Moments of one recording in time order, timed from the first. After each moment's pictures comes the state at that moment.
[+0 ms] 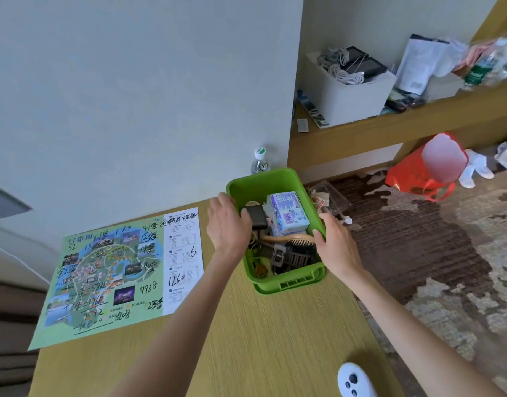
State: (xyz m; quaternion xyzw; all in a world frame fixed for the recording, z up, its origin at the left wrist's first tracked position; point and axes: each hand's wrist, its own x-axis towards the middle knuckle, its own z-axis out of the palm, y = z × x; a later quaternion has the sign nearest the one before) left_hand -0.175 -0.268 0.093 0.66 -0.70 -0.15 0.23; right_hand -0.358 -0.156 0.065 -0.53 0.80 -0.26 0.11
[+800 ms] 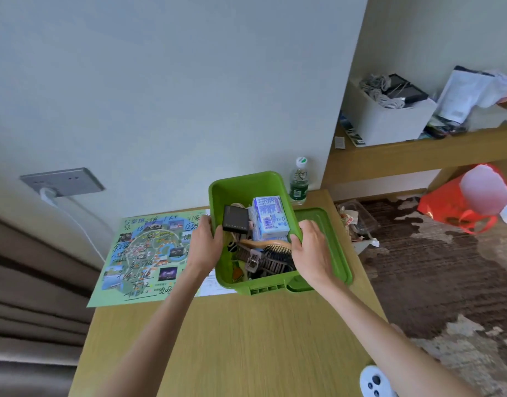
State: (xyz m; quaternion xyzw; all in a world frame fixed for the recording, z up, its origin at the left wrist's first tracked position) left_hand -0.021 -0.246 0.099 0.64 -0.67 -0.26 0.29; right_hand -0.232 -0.169 0.100 -0.56 0.75 -0.33 0.13
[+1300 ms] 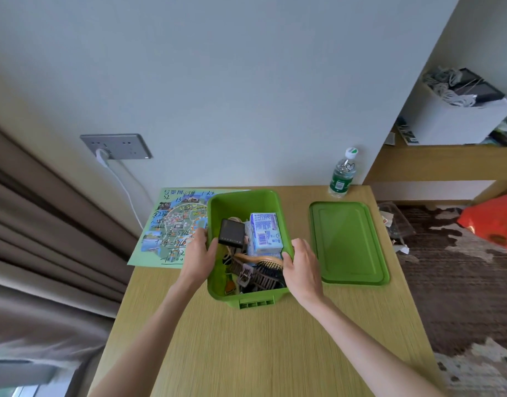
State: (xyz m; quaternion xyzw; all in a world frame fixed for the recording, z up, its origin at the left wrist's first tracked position) left_hand 0.090 -0.198 0.055 0.70 -0.61 -0.27 0.27; right_hand -0.133 -0.150 0.046 -0.60 0.72 -0.29 0.18
